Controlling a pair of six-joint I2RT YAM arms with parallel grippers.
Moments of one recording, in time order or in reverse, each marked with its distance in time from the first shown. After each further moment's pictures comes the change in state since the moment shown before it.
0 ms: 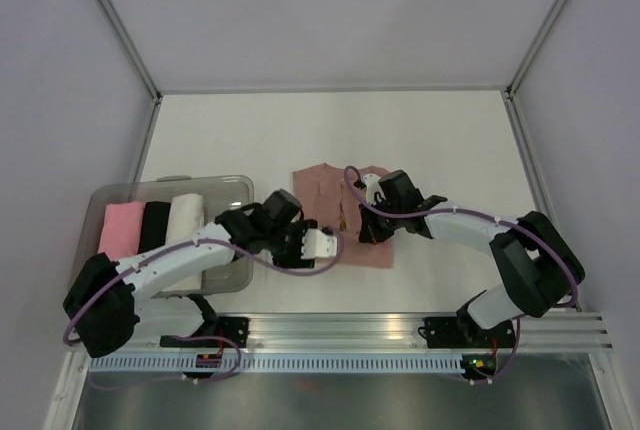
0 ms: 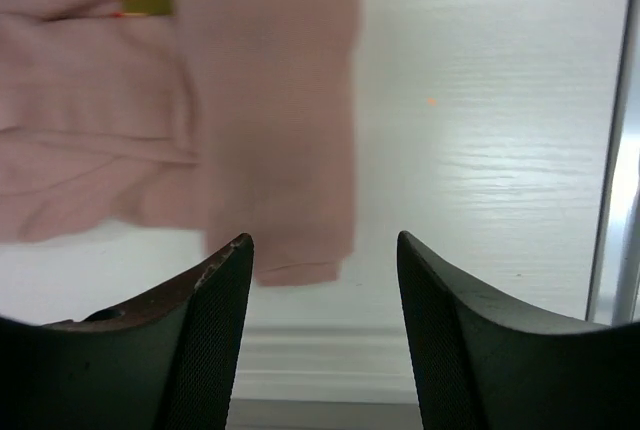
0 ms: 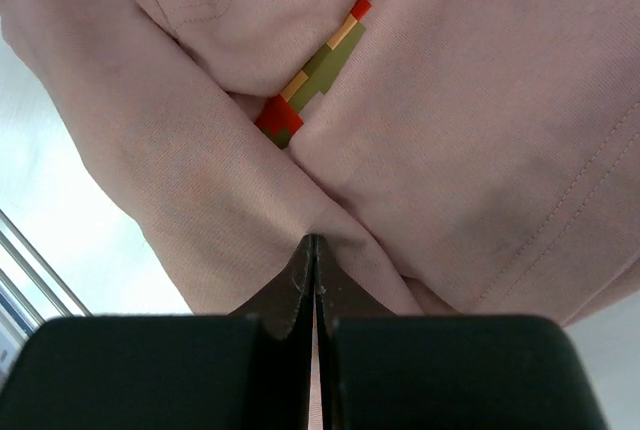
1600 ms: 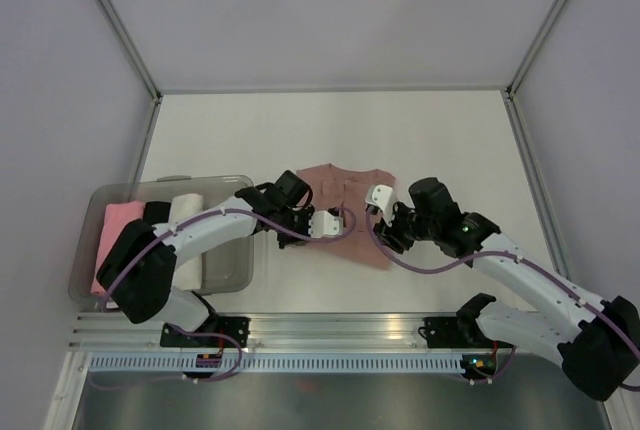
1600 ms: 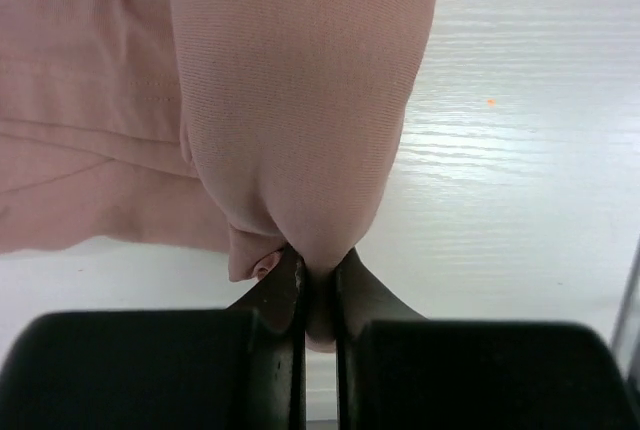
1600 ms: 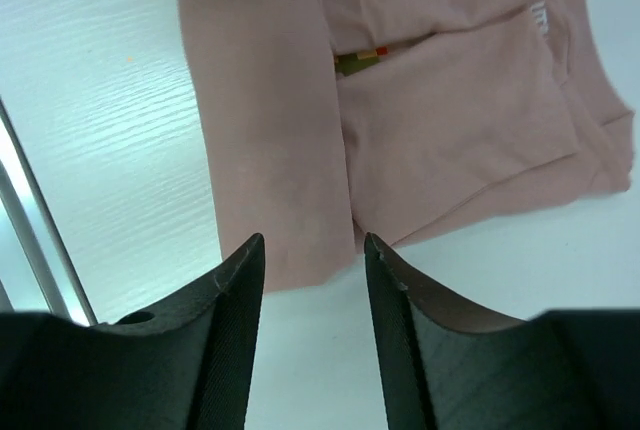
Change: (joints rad) left arm 0.018 0.223 0.048 0.037 -0.011 0.037; right arm 0.030 -0.476 -0.024 -0.281 0.028 -0.546
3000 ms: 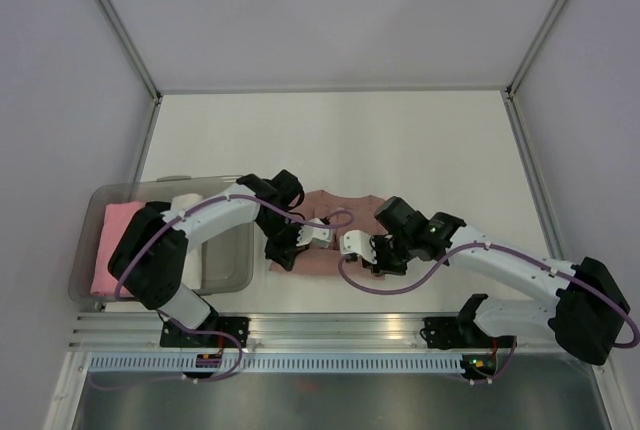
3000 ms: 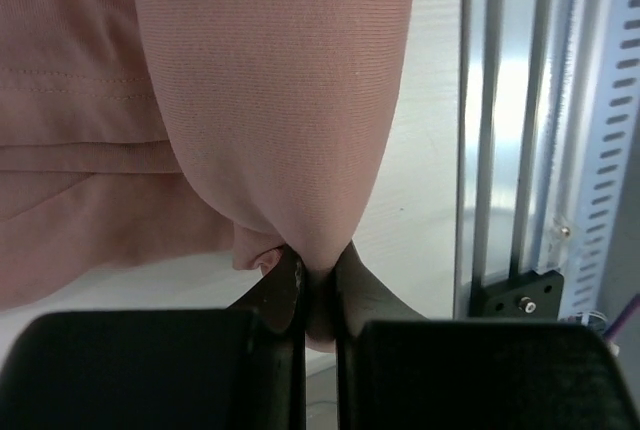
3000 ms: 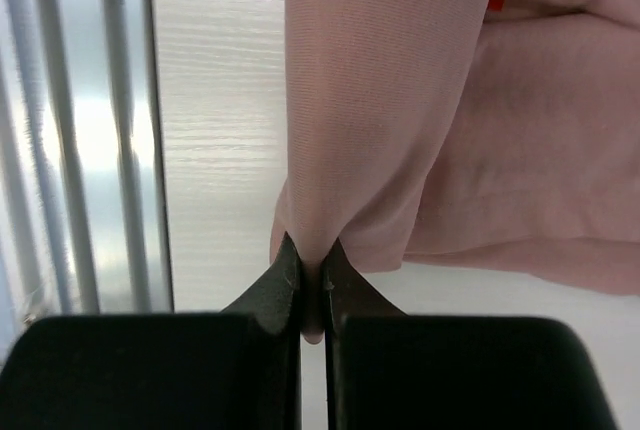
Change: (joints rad) left arm 0.089 0.094 0.097 -0.391 0.257 0.115; right arm 0.249 0.143 0.017 -0.200 0.013 -0.252
